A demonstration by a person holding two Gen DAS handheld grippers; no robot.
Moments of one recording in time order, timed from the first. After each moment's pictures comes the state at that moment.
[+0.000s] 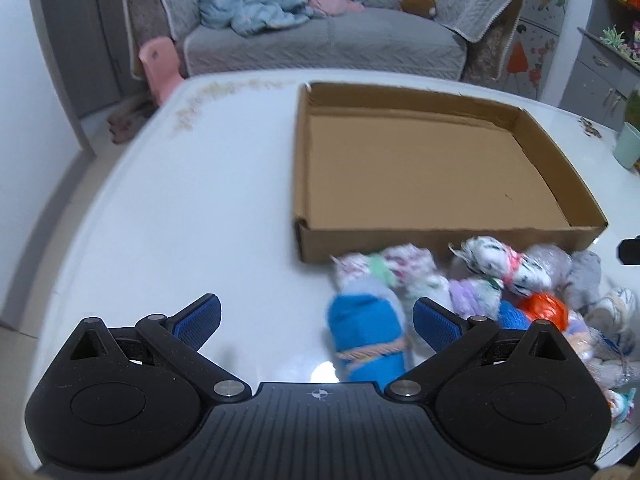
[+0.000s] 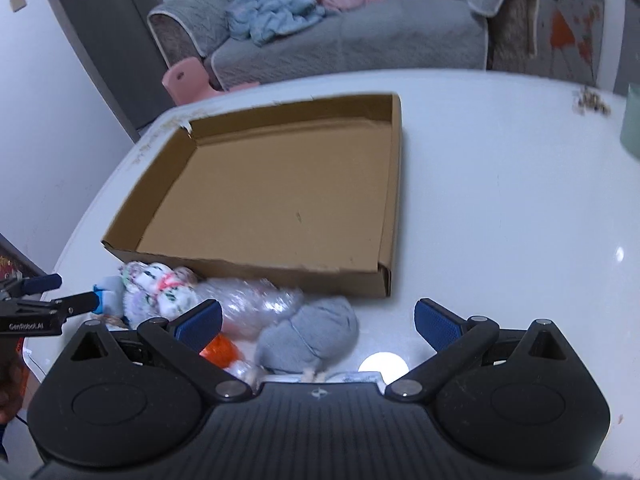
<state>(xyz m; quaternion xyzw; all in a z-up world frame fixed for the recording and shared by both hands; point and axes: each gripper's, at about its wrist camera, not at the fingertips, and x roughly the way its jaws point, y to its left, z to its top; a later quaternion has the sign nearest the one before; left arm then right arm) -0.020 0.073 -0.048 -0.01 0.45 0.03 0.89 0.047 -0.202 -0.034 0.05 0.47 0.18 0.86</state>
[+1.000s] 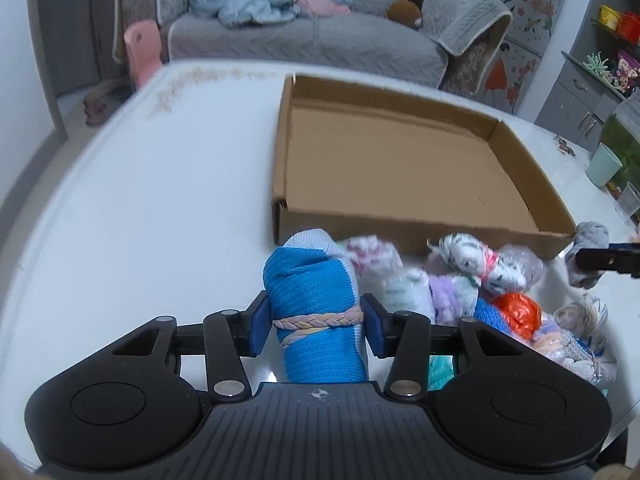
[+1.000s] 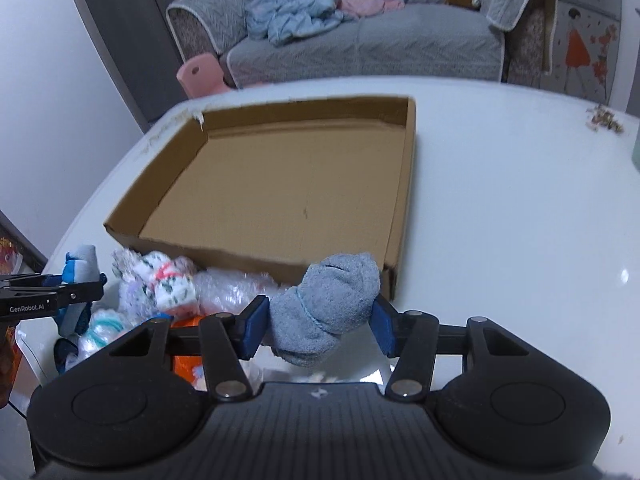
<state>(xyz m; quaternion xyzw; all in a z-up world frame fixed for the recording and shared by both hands) -0.037 0.085 -0.045 -0.06 0.43 0.00 0.90 0.038 -0.203 -0.029 0.03 0.44 0.21 0.87</state>
